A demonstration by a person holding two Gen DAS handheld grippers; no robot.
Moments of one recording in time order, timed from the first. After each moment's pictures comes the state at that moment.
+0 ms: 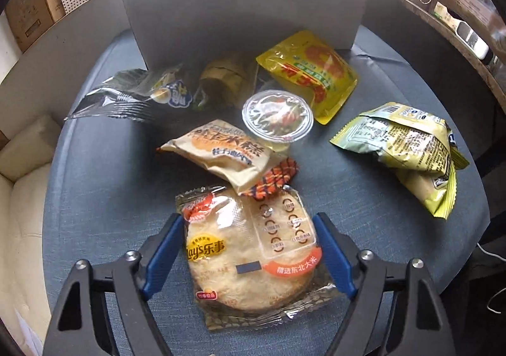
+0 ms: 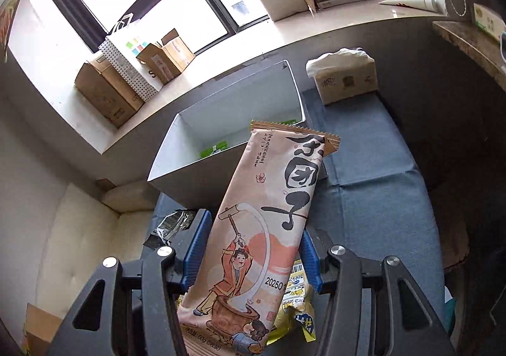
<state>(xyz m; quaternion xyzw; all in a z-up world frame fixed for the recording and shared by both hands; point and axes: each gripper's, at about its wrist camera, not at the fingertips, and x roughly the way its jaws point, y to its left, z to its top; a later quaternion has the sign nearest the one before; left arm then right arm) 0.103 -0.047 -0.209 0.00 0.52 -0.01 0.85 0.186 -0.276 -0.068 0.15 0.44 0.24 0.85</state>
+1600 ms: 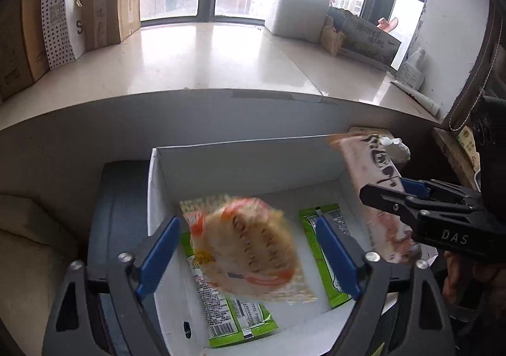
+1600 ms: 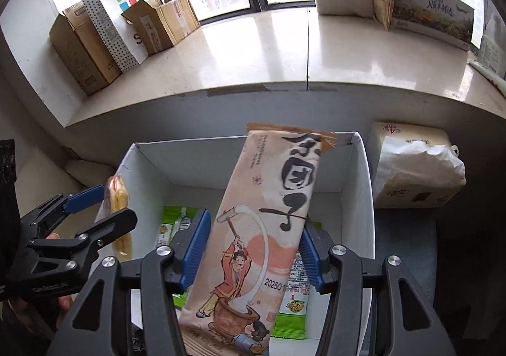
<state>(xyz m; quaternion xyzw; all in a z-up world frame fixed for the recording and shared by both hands) 0.368 0.053 -0.087 -0.08 0.43 -0.03 0.90 0.423 -0.152 -0.088 0.00 0.47 0.25 0.85</state>
